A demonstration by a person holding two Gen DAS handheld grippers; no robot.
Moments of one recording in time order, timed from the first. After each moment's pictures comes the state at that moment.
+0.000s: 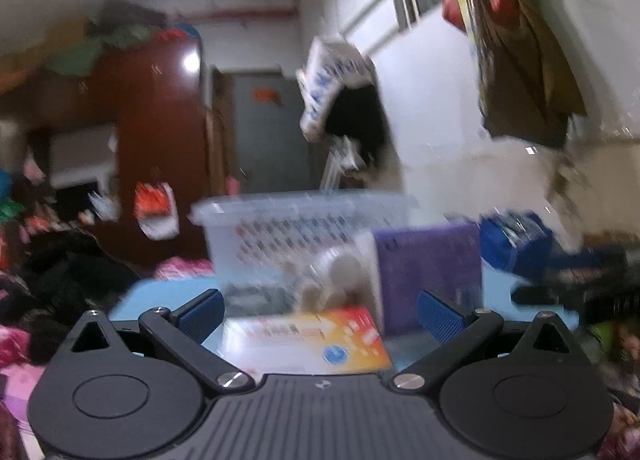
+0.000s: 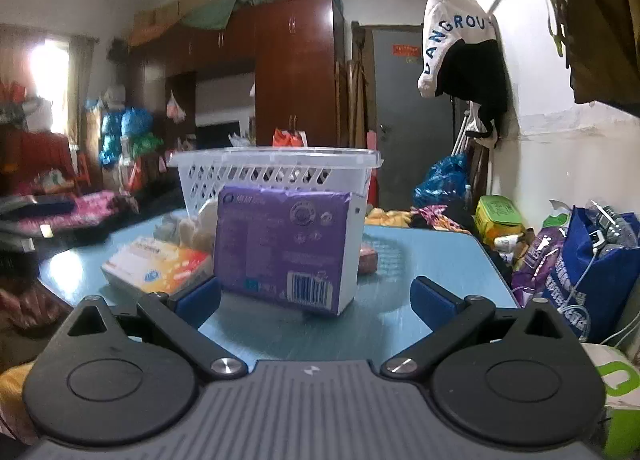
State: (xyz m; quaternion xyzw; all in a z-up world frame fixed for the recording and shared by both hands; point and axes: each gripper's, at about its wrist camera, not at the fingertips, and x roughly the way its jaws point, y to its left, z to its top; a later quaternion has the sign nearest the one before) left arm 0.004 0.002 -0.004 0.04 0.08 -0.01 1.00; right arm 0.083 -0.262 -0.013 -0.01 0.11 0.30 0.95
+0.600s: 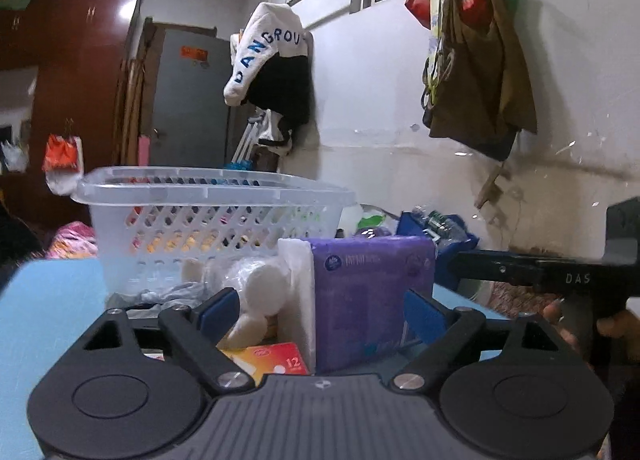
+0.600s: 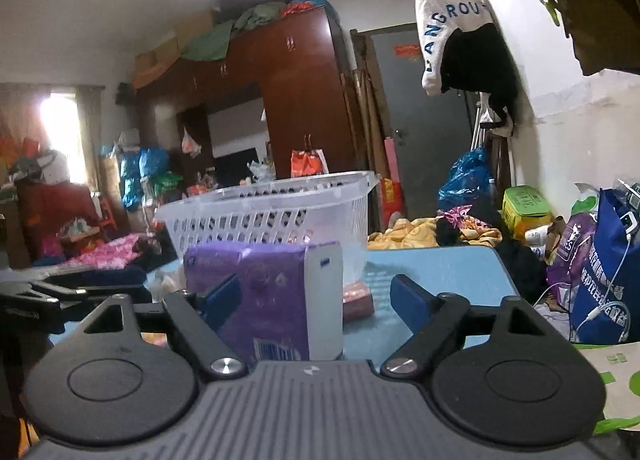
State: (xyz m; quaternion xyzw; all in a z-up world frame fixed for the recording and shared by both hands) left arm 0.078 0.010 0.003 -0.03 0.12 -0.15 0.98; right arm 0.136 -0.279 0.002 0.06 0.11 0.34 0.93
